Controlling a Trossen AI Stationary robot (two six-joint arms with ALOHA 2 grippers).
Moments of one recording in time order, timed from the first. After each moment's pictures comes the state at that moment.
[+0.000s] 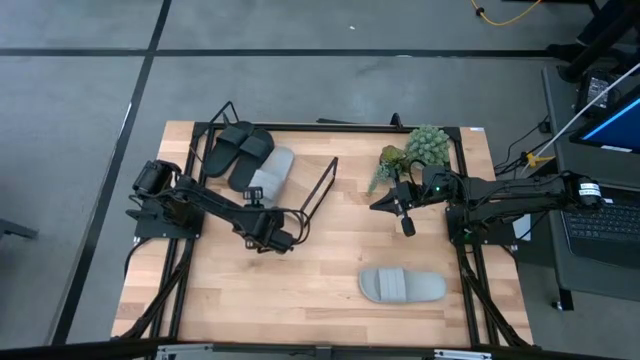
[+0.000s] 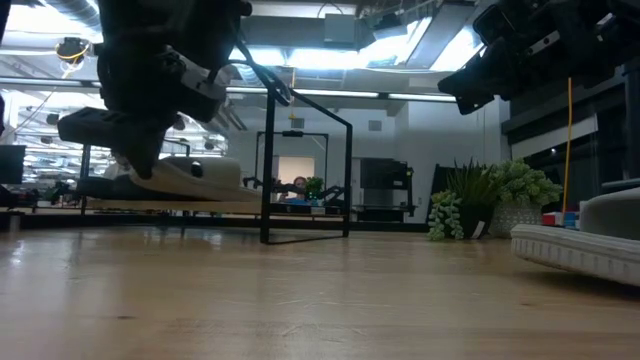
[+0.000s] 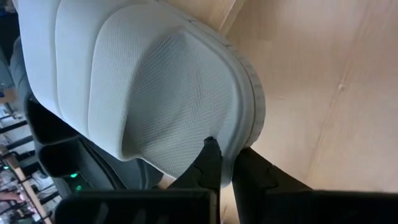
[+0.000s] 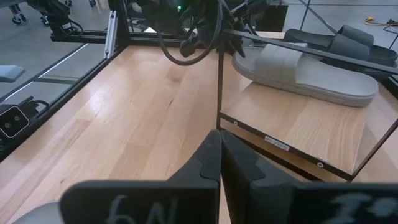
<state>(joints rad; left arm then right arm) -0.27 1.73 1.12 -1.30 -0.52 -0.49 -0.13 0.92 0.39 0.24 -0.28 -0.08</state>
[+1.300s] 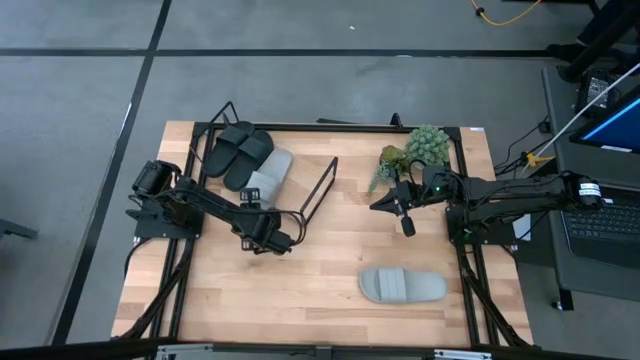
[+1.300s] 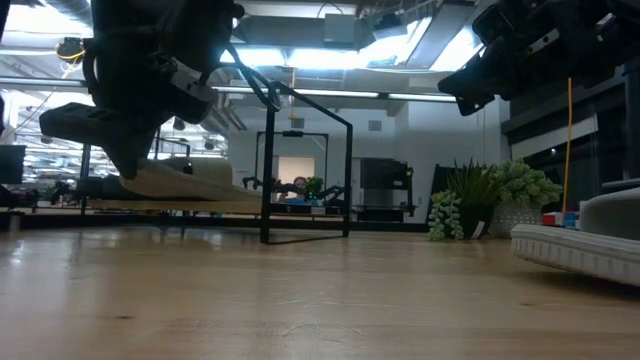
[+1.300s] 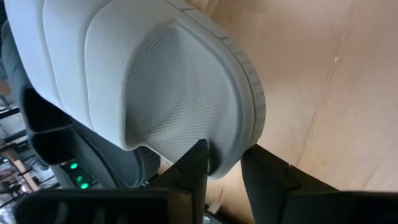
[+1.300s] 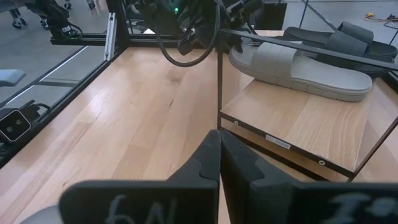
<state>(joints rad) -0.29 1.73 1.12 -1.34 -0.48 -0.50 -0.13 0.92 0.39 0.24 -0.28 -0.06</state>
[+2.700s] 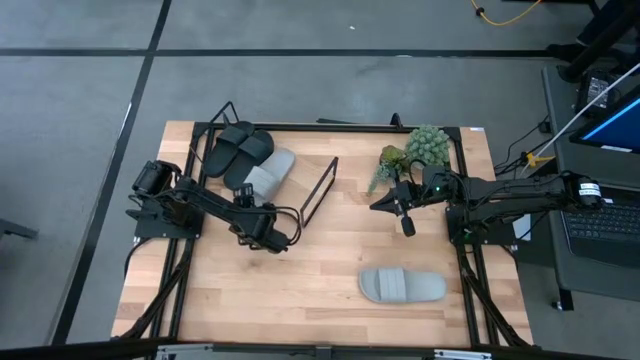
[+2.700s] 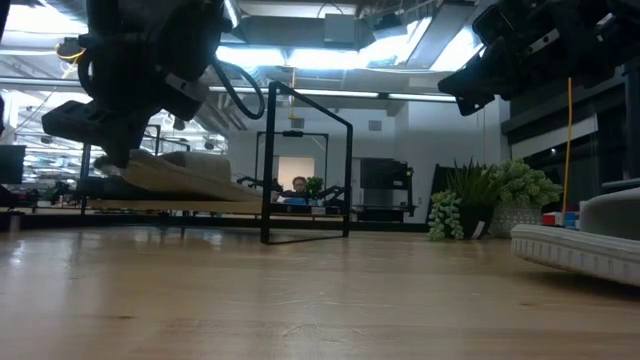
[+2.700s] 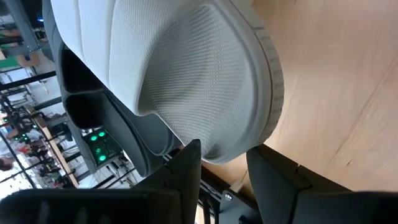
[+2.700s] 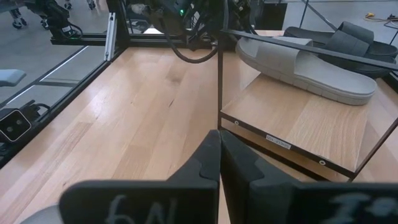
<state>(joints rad) -0.28 1.73 1.12 -1.47 -0.54 -0.62 -0.13 0.92 0.39 0.24 -0.28 -0.06</state>
